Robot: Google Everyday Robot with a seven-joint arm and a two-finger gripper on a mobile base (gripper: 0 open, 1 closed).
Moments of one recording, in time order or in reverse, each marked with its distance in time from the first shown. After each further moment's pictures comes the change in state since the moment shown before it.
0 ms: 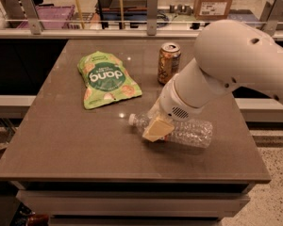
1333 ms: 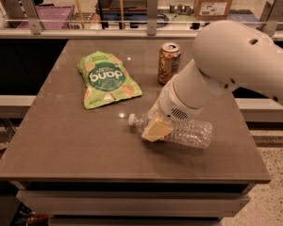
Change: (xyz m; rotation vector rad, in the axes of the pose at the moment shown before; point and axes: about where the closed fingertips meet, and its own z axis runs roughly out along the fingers) arm -0.002 0.003 0.000 0.000 0.002 -0.003
